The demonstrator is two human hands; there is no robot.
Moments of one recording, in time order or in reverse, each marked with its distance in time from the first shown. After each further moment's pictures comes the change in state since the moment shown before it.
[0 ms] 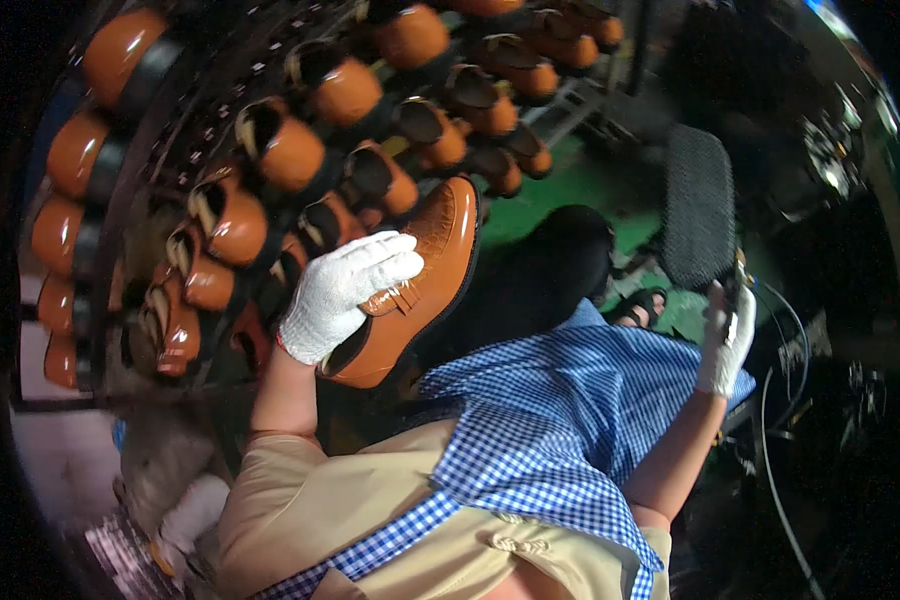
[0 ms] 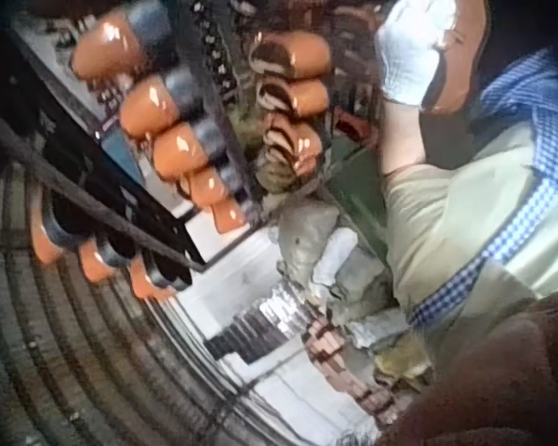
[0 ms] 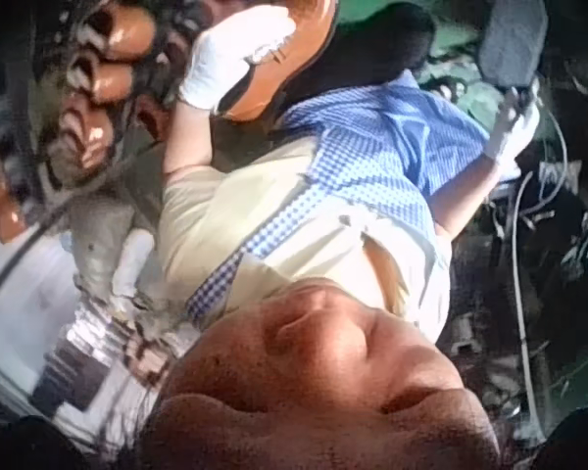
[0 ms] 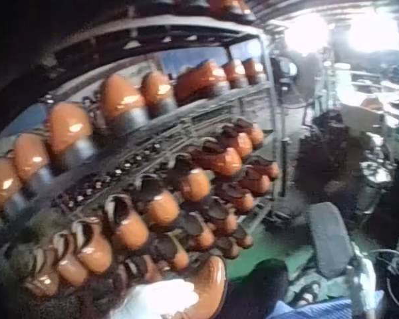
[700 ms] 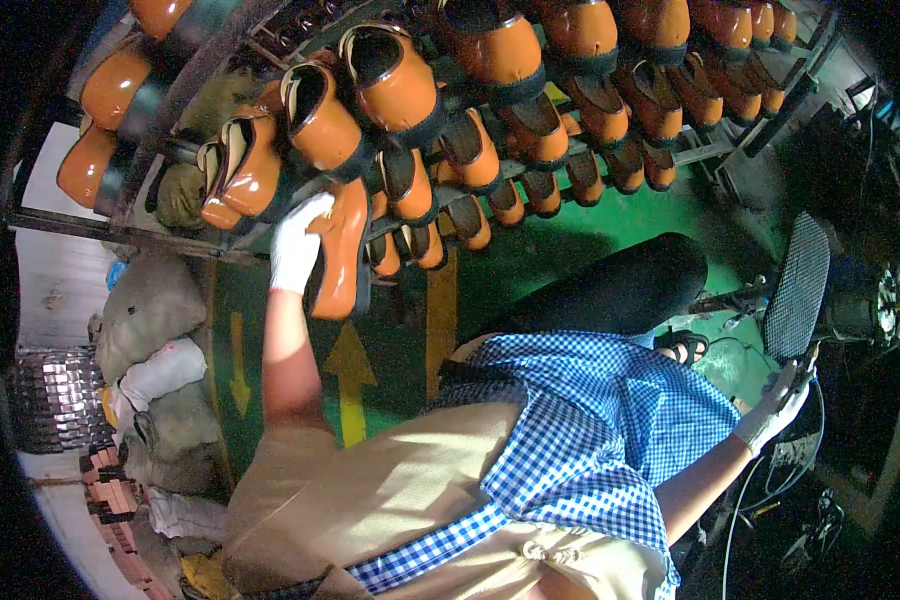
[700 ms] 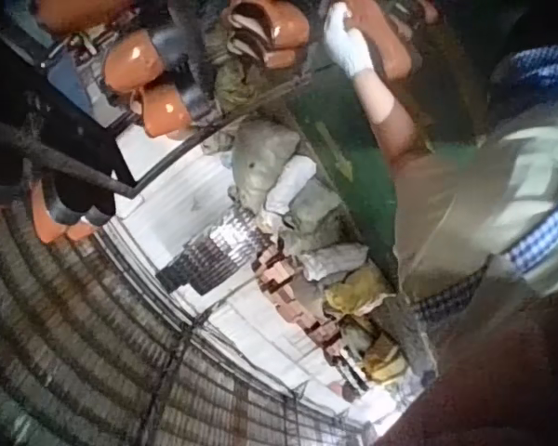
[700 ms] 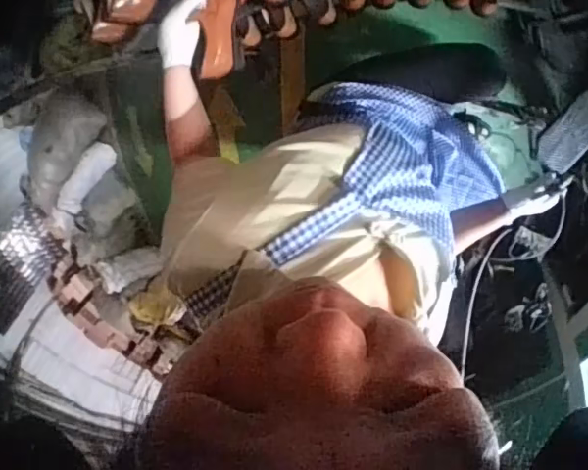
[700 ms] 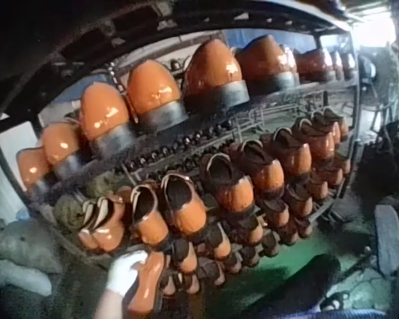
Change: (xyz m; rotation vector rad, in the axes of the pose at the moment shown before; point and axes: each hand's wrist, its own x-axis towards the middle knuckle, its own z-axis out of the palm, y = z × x) left_hand -0.277 -0.128 0.016 0.065 0.389 -0.907; right_hand 0.013 0.021 0.006 0.009 0.157 -0.040
